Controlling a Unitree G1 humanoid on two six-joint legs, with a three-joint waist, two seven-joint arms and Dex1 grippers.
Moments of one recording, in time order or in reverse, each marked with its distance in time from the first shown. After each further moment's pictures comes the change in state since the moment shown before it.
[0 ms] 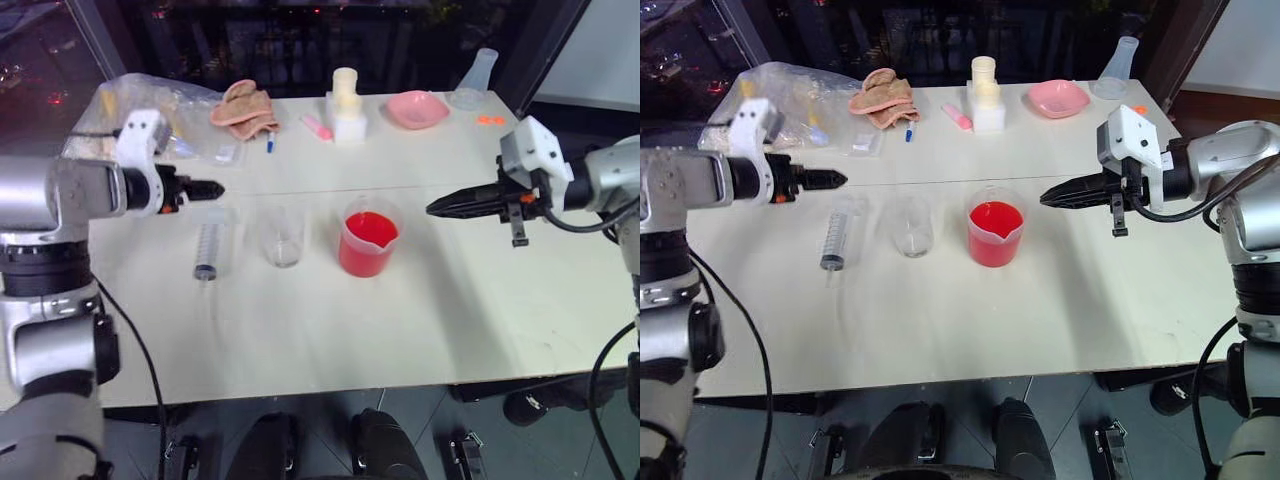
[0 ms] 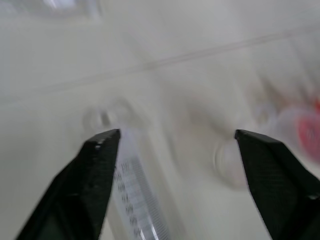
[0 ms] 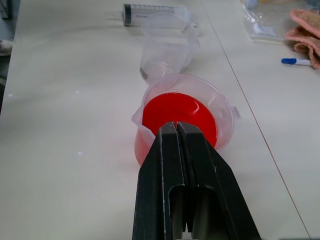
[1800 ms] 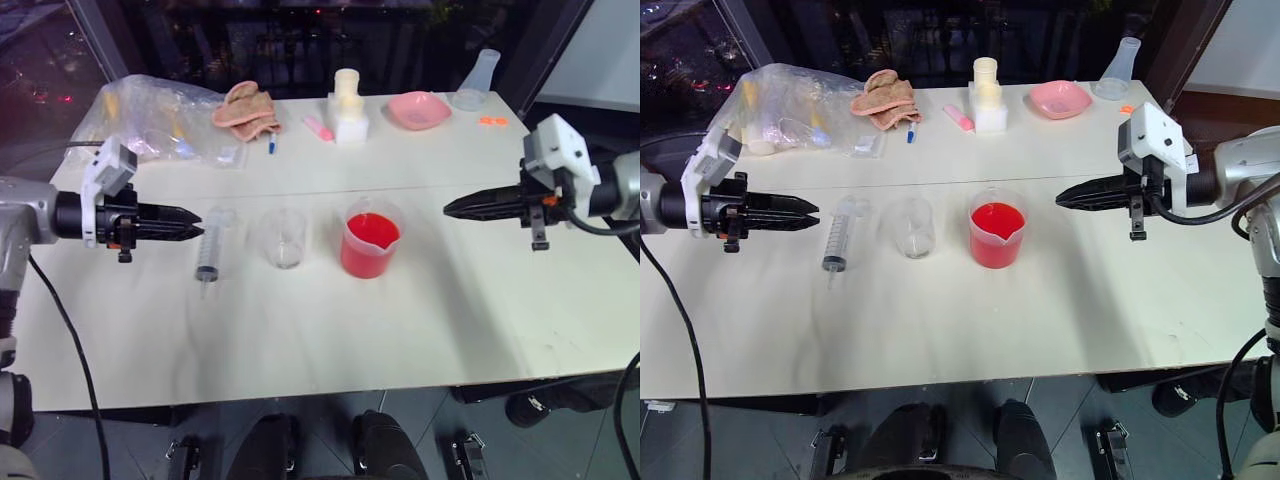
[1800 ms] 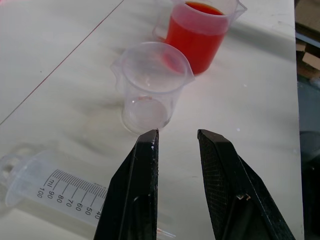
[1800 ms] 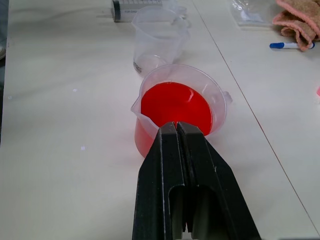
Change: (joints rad) left arm 0.349 0.394 -0.150 0.138 -0.179 -0.868 -0.985; right arm 0.079 -0.094 -0.068 -0.088 0.061 0.091 -0.050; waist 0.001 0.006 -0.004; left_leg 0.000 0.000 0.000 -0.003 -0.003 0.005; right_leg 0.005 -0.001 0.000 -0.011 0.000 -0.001
